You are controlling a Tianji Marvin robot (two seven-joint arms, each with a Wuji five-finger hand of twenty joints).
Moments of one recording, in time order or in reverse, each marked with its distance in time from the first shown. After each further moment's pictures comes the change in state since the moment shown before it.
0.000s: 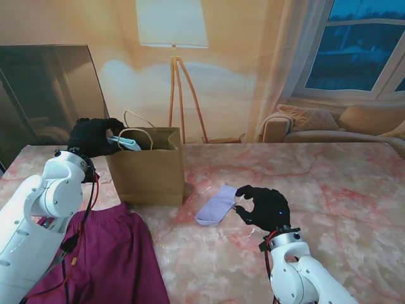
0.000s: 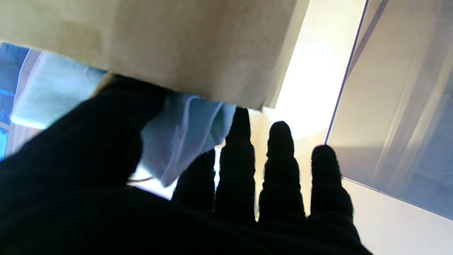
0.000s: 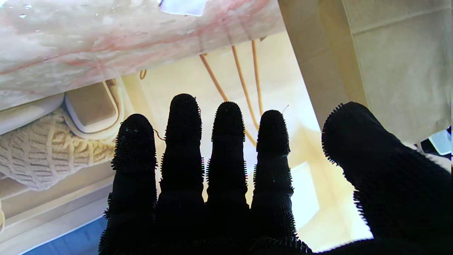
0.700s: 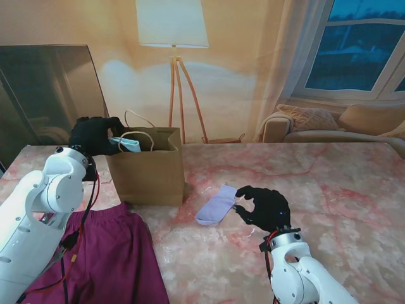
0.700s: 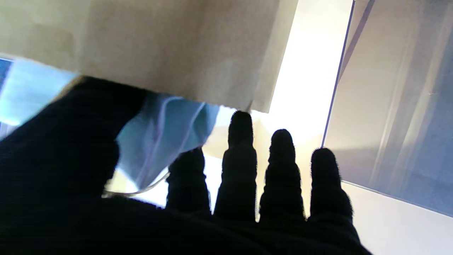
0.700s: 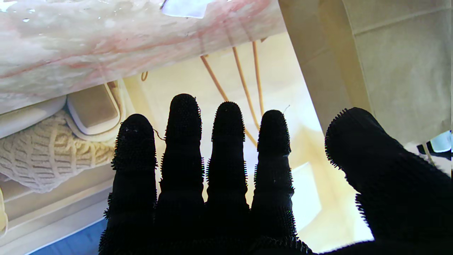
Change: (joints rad) left arm -0.025 0.013 0.022 -0.006 0.036 0.044 -0.058; right arm -0.001 0.000 0.002 0.004 0.008 -0.002 0.001; left_hand -0.126 -0.092 0.106 0.000 -0.046 -0.190 0.562 0.562 -0.056 0.031 -0.023 0.006 -0.055 0.014 -0.042 -0.040 -0.013 -0.008 -0.027 -0.011; right_hand -0.026 0.043 -0.018 0.000 0.001 -0.009 0.000 0.000 0.000 0.000 0.000 0.000 0.000 0.000 0.000 0.000 0.000 0.000 0.000 0.000
